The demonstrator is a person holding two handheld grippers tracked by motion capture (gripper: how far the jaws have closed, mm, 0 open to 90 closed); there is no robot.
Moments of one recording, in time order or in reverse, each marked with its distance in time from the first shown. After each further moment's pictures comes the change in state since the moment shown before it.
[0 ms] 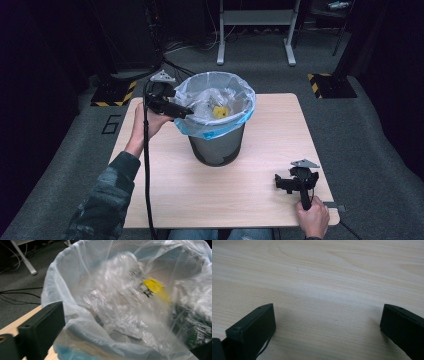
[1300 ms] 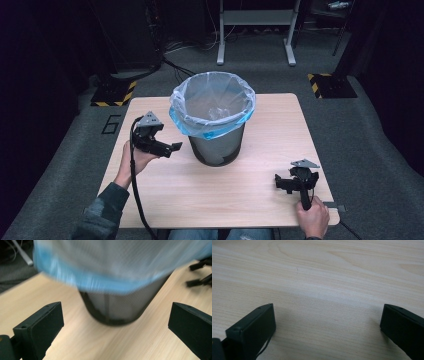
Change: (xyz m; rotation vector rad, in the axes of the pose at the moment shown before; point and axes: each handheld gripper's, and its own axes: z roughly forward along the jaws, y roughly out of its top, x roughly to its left) left arm -0.005 -0.126 -0.003 0.046 0.006 0.014; right arm 0.000 0.000 0.000 0.004 0.003 -0.001
